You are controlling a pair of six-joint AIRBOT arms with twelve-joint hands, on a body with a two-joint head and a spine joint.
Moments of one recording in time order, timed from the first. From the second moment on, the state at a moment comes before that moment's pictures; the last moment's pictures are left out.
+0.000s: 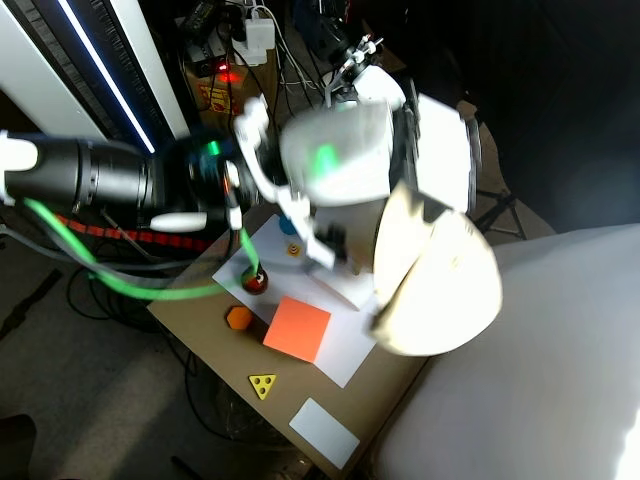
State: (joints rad) left arm 1.30 -1.38 1.18 -0.96 -1.23 1.15; right arm -0.52 -1.60 1.36 0.04 1.26 -1.57
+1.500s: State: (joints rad) left arm 1.33 -1.45 1.23 -0.93 -1.29 1.09; right arm -0.74 -1.56 1.11 0.12 1.01 -1.61
